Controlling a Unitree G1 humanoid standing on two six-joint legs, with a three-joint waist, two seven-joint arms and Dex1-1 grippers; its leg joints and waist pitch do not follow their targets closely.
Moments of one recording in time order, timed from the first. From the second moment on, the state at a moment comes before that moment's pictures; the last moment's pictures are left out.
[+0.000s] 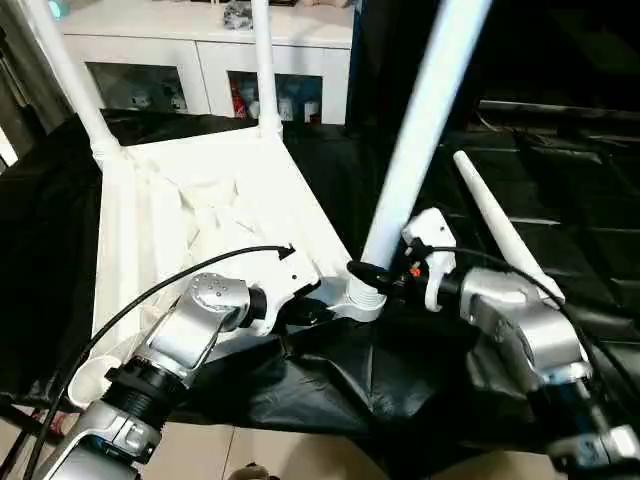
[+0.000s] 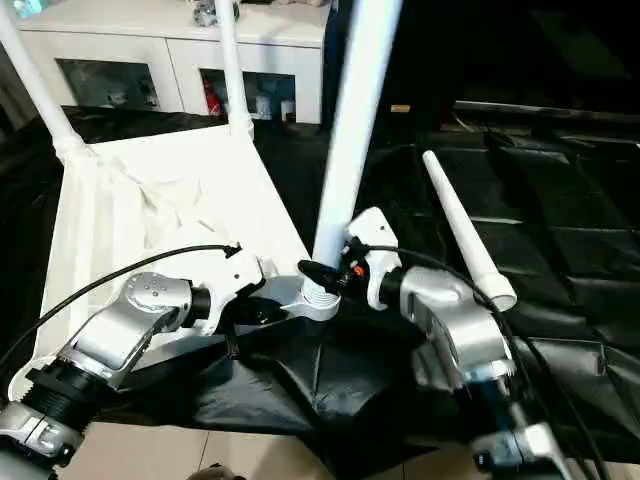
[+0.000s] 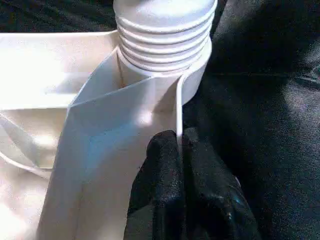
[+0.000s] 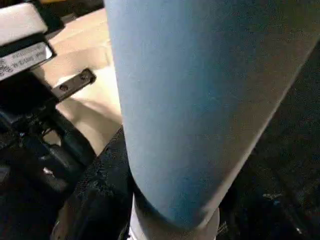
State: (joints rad) left arm -0.48 0.36 -0.37 0.30 -0.02 0.39 -0.97; right arm -0.45 -0.35 0.19 0.20 0.24 0.43 0.81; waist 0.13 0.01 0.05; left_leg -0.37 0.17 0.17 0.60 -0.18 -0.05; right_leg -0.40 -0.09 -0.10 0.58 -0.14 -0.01
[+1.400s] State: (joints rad) left arm -0.67 0.09 -0.35 0.42 0.09 0.69 -0.56; right arm -0.64 -0.08 0.05 0.46 0.14 0.47 0.26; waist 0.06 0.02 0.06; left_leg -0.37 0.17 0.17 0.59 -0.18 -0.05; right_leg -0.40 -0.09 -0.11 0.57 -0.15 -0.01
